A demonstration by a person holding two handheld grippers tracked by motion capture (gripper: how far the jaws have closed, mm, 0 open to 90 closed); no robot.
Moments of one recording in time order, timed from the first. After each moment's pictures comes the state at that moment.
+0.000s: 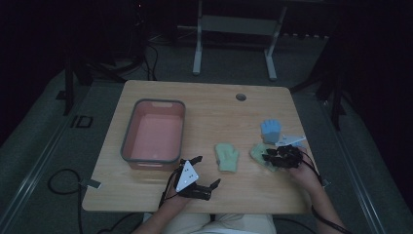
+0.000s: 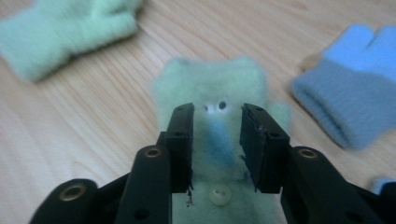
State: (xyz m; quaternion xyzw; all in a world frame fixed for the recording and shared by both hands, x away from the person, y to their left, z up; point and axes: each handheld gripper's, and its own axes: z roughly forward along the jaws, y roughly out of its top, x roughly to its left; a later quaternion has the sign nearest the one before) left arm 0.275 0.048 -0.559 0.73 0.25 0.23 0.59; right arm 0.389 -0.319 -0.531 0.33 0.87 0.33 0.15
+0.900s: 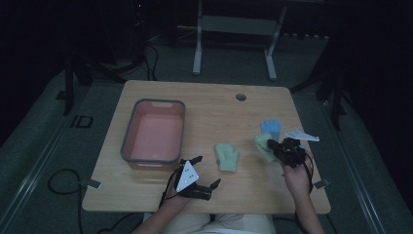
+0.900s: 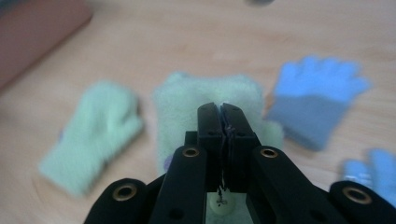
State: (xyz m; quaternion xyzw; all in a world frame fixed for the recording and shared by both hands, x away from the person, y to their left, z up) left arm 0.275 0.047 -0.559 0.73 0.25 0.23 0.59; right arm 0.349 -0.288 -0.468 0.51 0.73 0.40 0.22
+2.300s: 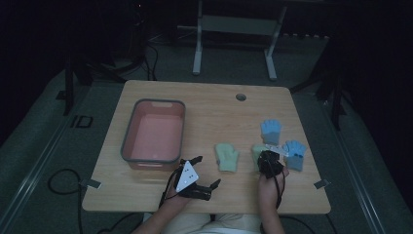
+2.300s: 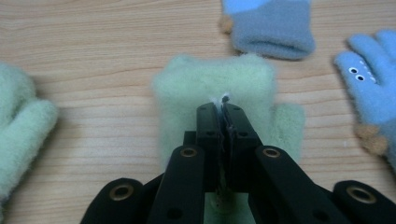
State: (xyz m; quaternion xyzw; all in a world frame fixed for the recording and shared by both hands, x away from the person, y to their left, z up) left arm 0.275 0.047 -0.560 0.73 0.25 0.23 0.59; right arm 0.348 -0.238 -0.549 0.66 0.63 0.28 0.30
